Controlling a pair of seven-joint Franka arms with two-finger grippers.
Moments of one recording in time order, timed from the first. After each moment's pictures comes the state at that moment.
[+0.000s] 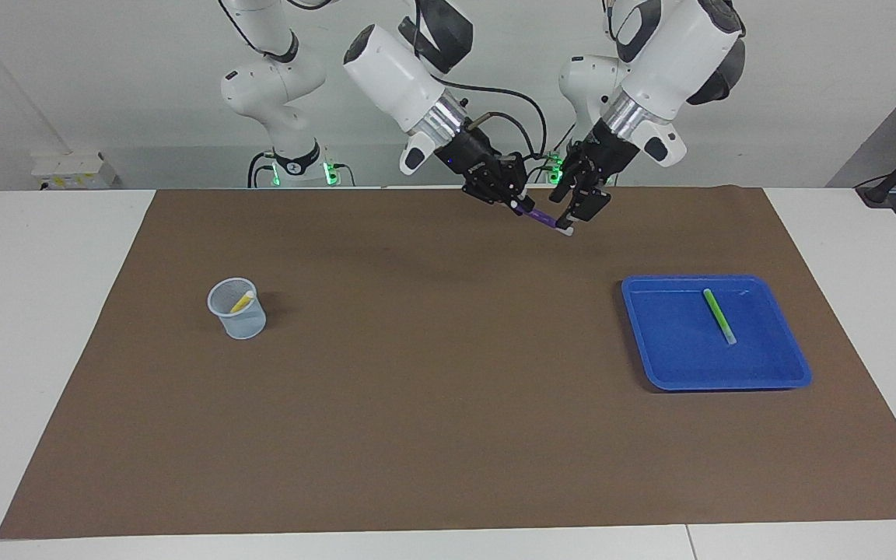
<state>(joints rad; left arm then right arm) -0.28 -0.21 -0.07 -2.01 -0.42 1.96 -1.44 0.54 0.03 0.08 -1.95 0.80 2.50 0.49</state>
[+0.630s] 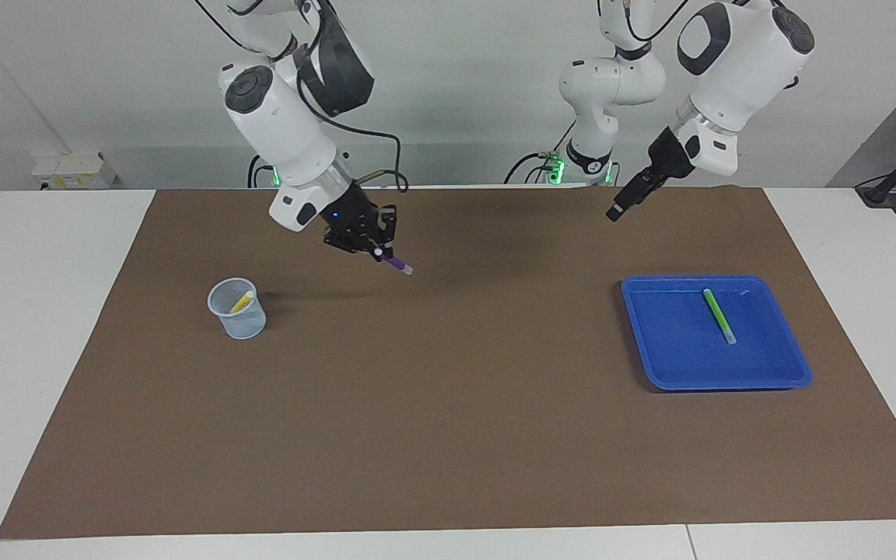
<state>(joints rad) -0.04 -0.27 -0.05 -2.07 -0.32 1.81 -0.56 0.19 0.00 0.07 -1.90 0.31 1.95 0.00</state>
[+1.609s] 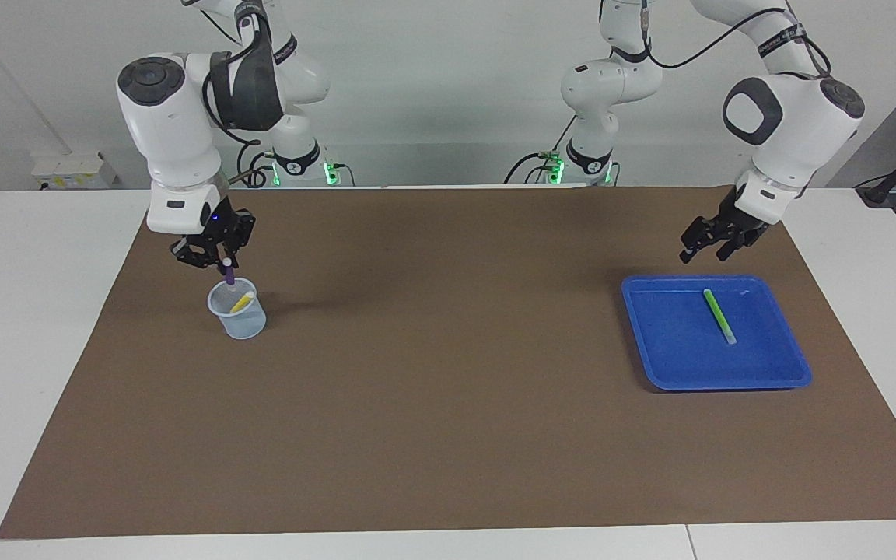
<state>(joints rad) 0.20 -0.10 -0.05 -2.17 -0.19 2.11 0.17 -0.03 -0.03 0.07 -1.92 -0.11 1.93 -0.71</state>
